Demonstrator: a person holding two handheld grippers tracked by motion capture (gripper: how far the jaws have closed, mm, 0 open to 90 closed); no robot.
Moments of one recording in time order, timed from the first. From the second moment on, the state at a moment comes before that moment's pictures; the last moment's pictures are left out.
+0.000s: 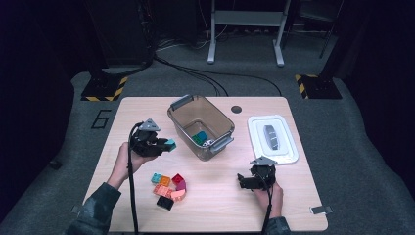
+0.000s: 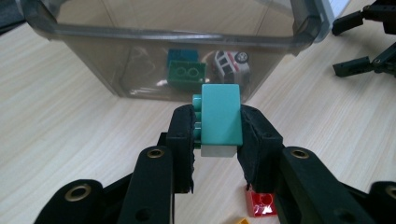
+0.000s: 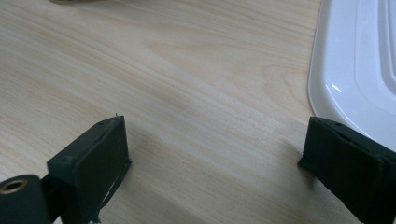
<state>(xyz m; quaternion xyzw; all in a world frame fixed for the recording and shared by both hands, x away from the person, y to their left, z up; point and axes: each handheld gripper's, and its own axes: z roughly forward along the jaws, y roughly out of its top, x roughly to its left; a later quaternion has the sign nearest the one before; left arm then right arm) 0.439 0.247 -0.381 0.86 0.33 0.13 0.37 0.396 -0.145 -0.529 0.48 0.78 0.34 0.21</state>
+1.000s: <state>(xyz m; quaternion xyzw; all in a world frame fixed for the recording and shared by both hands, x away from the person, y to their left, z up) 0.478 0.179 -0.342 0.87 0.29 0.13 0.37 0.396 -0.145 -0.529 0.48 0.78 0.34 0.21</state>
